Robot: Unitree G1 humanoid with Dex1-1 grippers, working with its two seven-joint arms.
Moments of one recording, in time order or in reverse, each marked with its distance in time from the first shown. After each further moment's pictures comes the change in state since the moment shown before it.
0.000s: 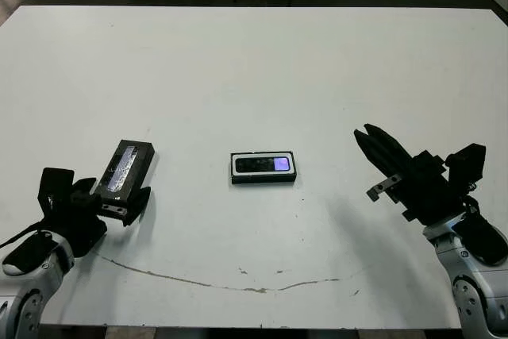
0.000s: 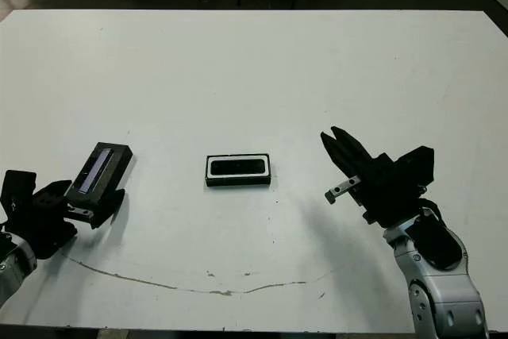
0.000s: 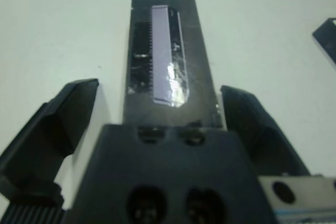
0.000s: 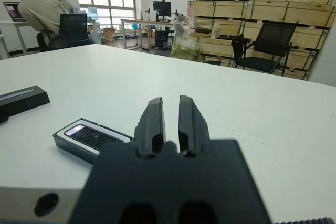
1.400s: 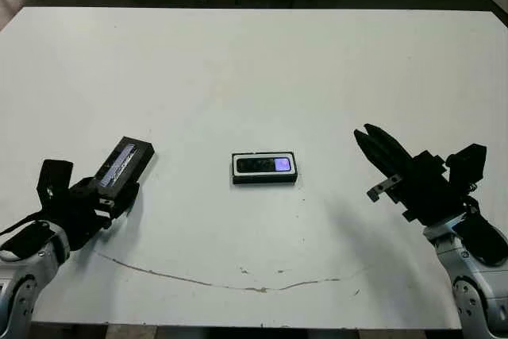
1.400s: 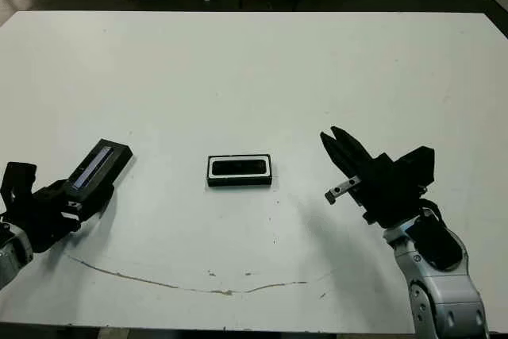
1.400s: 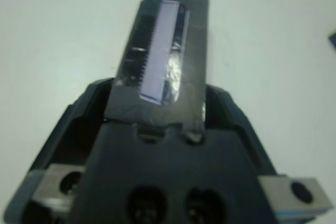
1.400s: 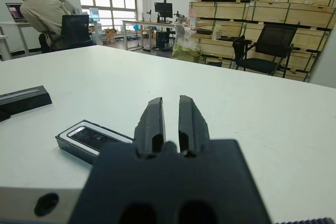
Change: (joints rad) left arm -0.034 0.096 -0.043 0.046 -0.001 0.053 -0.050; right arm 0.002 0.000 0.000 -0.018 -0.001 0.011 -0.016
